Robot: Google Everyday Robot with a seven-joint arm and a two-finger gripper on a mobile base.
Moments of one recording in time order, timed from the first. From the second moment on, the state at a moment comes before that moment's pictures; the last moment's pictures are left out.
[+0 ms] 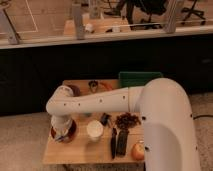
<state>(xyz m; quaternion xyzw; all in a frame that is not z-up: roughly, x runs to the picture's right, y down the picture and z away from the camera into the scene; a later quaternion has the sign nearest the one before) -0.223 0.225 0.754 -0.22 -0.33 -0.58 0.71</state>
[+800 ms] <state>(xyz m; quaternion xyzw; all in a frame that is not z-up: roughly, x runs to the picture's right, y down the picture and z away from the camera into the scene) -0.199 0.181 0.775 -0.22 -0.32 -0.53 0.76</state>
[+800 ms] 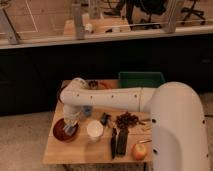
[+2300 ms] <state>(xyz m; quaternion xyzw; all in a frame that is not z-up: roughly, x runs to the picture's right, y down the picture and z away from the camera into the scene) -0.186 0.185 0.760 -0.20 -0.31 -0.55 0.74</state>
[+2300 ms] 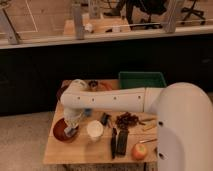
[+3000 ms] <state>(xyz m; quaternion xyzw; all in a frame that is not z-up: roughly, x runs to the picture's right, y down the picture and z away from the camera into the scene) -0.227 0.224 0.726 -0.20 -0.34 -0.59 0.70</state>
